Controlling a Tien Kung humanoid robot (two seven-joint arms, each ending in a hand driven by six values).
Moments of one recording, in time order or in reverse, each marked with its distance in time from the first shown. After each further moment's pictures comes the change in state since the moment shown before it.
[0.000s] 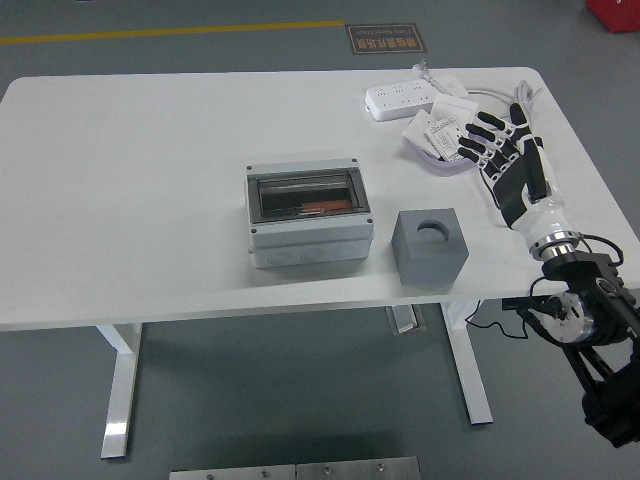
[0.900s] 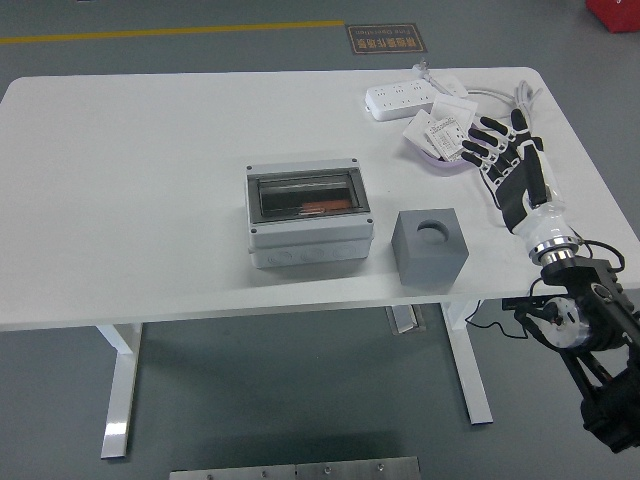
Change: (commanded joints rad) left arm -0.008 0.019 -0.043 0.000 0.044 0.001 0.015; right arm -0.012 0.007 -0.007 0.003 -0.020 -0.023 0.016
